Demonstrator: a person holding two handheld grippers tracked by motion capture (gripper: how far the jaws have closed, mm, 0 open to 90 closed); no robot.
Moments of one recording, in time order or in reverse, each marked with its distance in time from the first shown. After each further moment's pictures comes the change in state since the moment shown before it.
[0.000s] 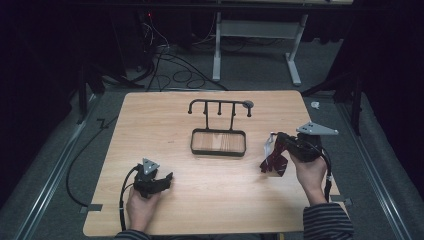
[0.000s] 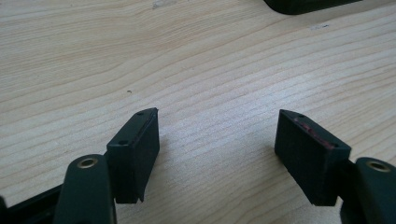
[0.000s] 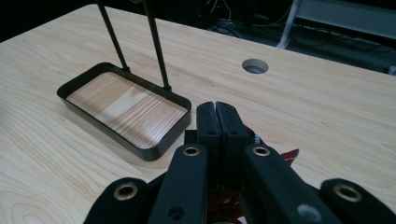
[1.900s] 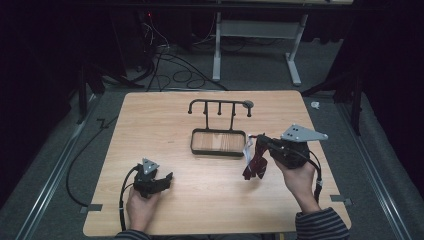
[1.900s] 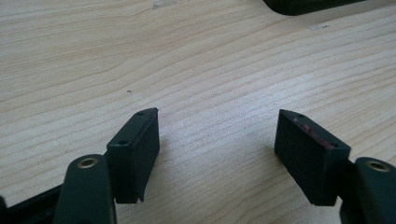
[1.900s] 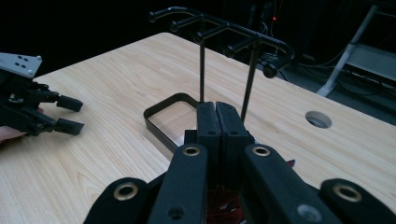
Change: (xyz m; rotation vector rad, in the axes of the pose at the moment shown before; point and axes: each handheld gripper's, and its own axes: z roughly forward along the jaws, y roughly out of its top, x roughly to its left) left arm 0.001 0.000 0.000 0.001 -0.003 -0.002; right arm 0.064 0.030 -0.021 -0.093 0.173 -0.144
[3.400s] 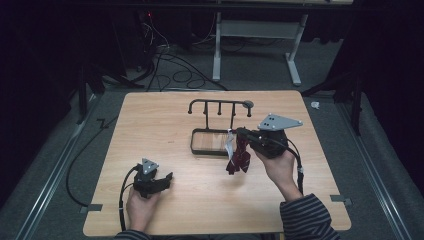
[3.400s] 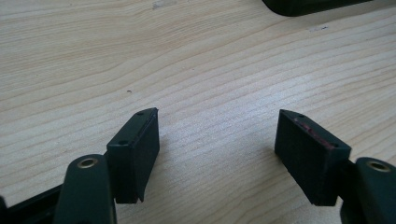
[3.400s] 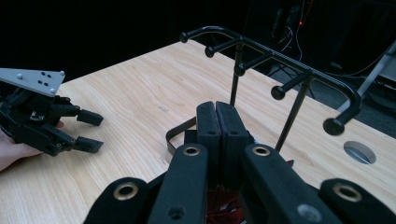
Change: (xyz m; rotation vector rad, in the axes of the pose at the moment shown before) left arm 0.001 0.000 0.000 -0.004 -0.003 -0.005; right arm 0.018 0.031 0.040 0.005 0.083 -0.037
